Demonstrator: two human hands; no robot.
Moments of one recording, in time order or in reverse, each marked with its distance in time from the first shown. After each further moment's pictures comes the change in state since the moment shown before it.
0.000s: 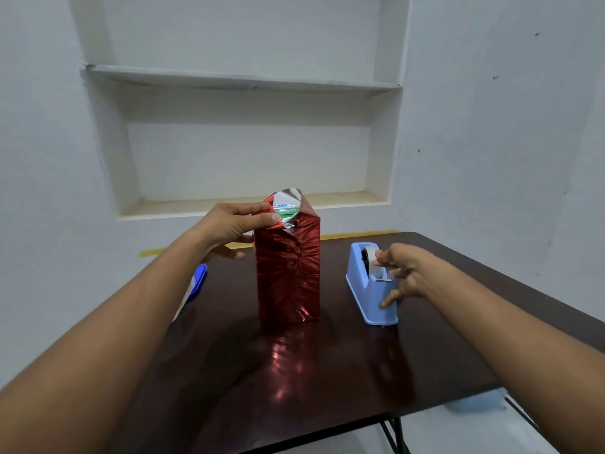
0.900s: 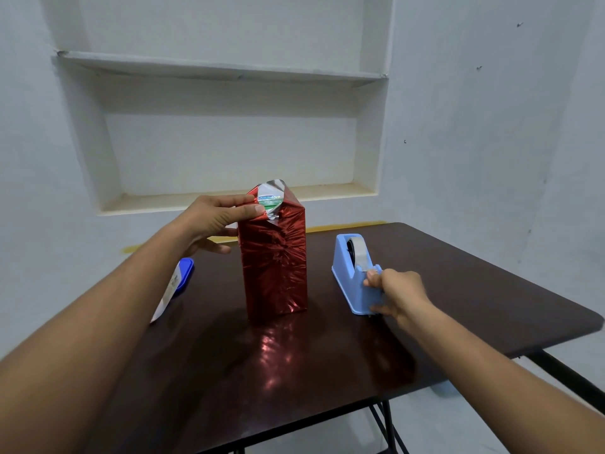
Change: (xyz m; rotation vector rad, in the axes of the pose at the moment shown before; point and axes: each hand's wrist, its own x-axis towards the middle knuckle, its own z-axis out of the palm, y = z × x) left_hand -0.003 0.001 -0.001 -0.002 -0.015 0.001; right_hand 0.013 0.073 0.000 0.161 0.221 -0.198
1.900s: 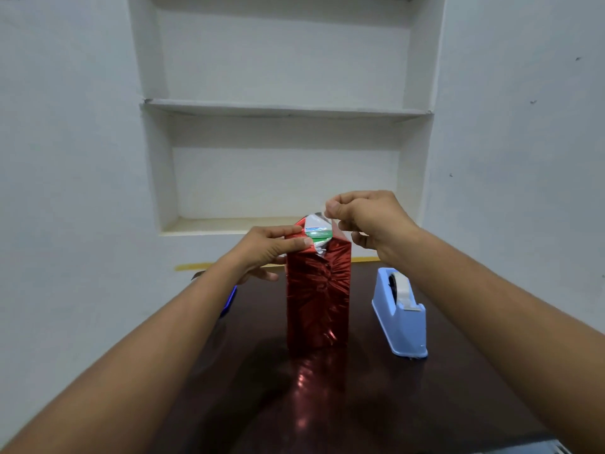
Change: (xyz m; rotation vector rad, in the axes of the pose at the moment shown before) left_hand -0.002 -0.002 0.001 -0.007 0.021 0.007; right_hand -0.107 -0.159 0.089 -0.074 -0.439 -0.490
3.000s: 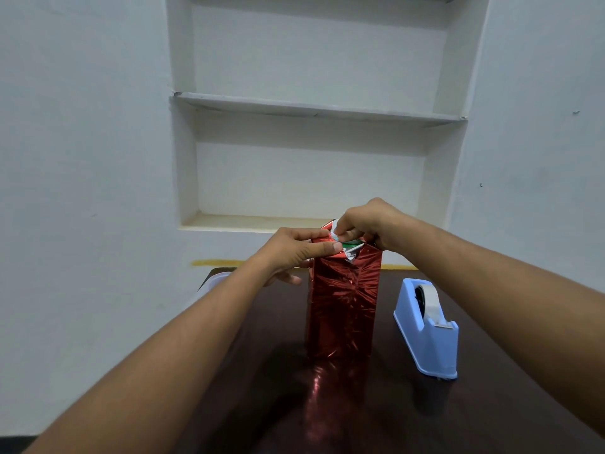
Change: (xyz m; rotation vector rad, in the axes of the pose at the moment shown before) left_hand 0.008 -0.007 -0.004 -0.024 -0.020 -0.001; right_hand 0.082 0.012 0.042 -0.505 -0.036 0.231
